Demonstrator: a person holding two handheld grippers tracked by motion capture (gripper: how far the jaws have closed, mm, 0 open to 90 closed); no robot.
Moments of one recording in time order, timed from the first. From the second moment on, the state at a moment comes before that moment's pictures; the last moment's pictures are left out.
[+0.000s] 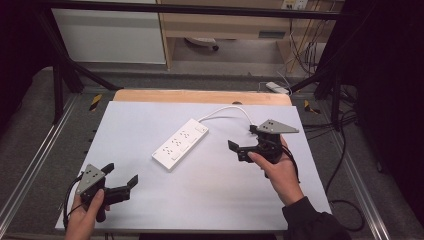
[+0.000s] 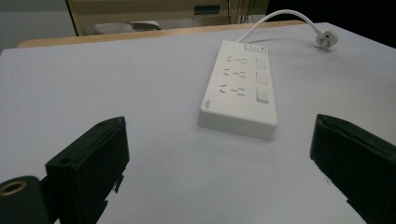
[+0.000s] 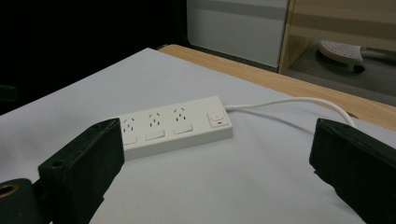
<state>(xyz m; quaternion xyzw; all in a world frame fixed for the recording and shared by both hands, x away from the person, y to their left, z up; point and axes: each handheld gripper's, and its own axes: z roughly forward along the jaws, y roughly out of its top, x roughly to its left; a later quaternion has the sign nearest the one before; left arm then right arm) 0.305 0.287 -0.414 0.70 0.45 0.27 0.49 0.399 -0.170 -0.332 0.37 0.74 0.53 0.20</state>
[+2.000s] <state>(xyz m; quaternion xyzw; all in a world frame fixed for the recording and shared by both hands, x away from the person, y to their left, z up) 0.307 0.290 -0.414 0.70 0.45 0.27 0.49 0.442 -0.091 -0.321 0.34 0.75 0.54 0.18</state>
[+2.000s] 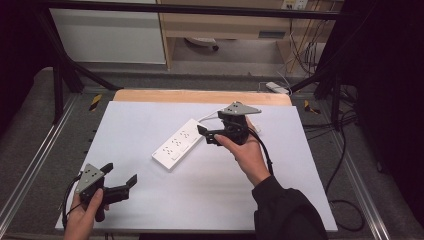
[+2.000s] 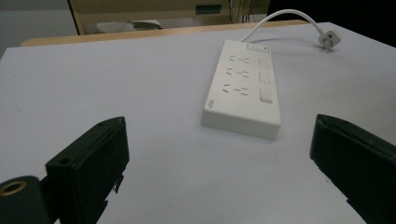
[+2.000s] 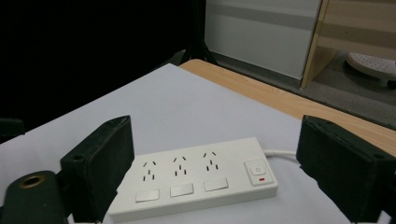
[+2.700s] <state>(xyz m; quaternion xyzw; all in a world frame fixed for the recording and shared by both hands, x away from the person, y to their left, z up) 0.307 0.290 -0.415 0.70 0.45 0.27 0.49 0.446 -0.078 -0.327 0.32 0.75 0.55 0.18</state>
